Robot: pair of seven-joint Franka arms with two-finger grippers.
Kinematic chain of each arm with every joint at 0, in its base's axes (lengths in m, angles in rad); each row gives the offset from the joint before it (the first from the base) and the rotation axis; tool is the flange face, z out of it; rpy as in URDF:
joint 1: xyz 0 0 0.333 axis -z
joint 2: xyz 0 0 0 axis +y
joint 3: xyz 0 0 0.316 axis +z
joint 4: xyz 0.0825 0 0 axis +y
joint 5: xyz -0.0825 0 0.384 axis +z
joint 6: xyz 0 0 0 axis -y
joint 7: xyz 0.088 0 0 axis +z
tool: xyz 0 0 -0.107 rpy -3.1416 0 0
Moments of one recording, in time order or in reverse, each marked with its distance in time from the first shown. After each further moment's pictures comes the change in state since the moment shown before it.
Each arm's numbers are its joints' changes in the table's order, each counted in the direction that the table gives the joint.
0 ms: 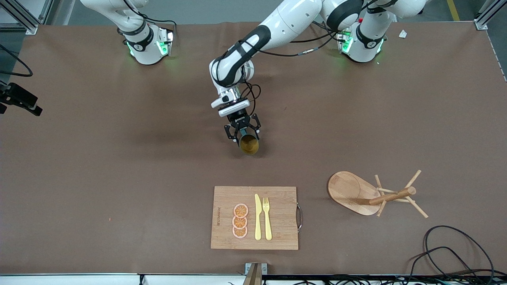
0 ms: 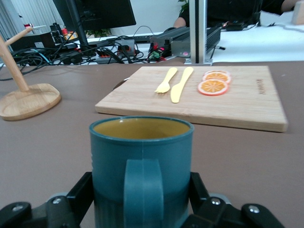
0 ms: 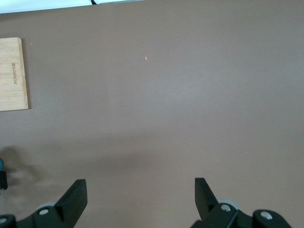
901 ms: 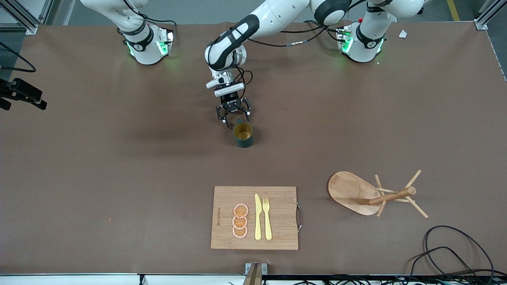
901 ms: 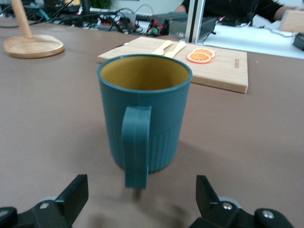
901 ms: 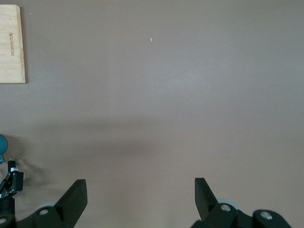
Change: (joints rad) left arm 0.130 0.018 -0.024 -0.022 -0.125 -0.023 0.188; right arm 0.001 0.001 -0.002 0.001 0.000 -0.074 0.084
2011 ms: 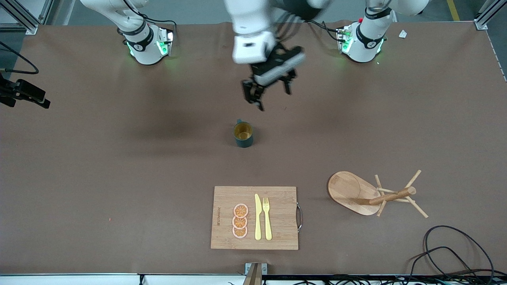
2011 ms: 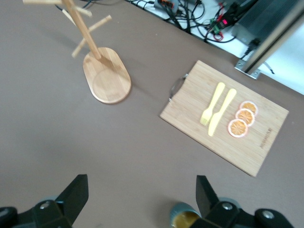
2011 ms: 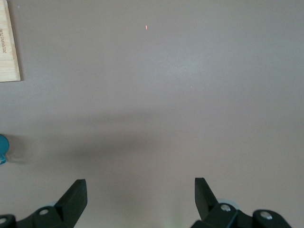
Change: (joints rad) left arm -0.529 -0.726 0.007 -0.028 -0.864 -0.098 -1.001; right arm 0.001 0.008 0.001 0.003 0.000 -0.031 -0.059
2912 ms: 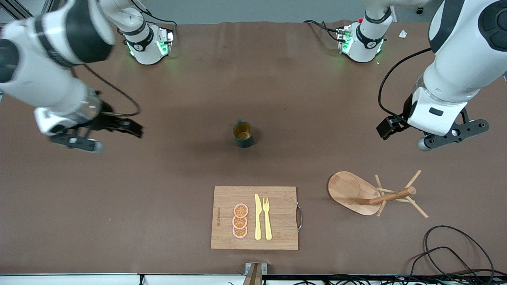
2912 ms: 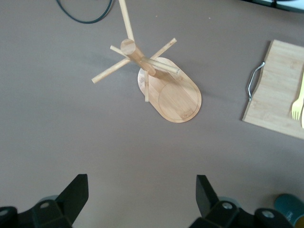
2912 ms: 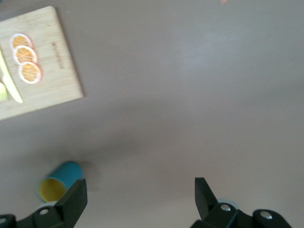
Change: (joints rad) left arm -0.526 -0.067 -0.010 0.006 -0.273 -0.122 -0.862; right arm -0.382 0.204 0.025 0.014 0.096 0.233 -0.626
